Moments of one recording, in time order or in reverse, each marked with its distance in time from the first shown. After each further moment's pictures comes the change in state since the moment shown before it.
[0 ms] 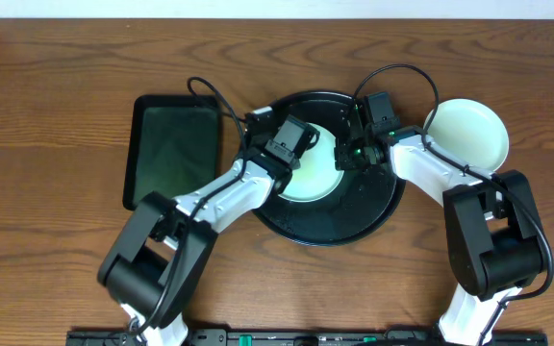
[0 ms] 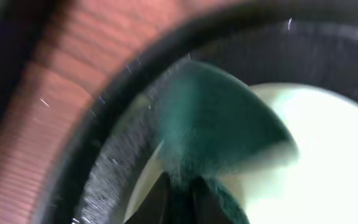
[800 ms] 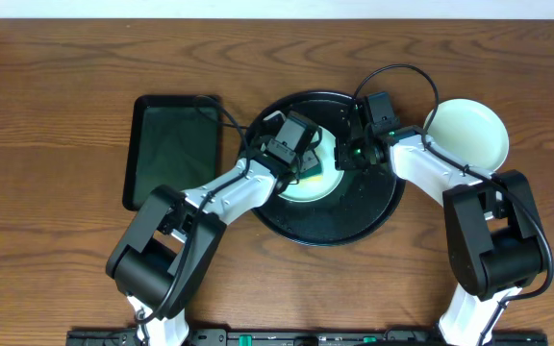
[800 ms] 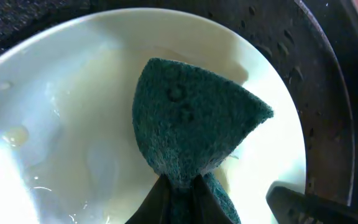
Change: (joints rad) left arm -0.003 0.058 0.000 0.129 0.374 -0.230; right arm 0.000 0.000 0.001 -0.002 0.000 0.001
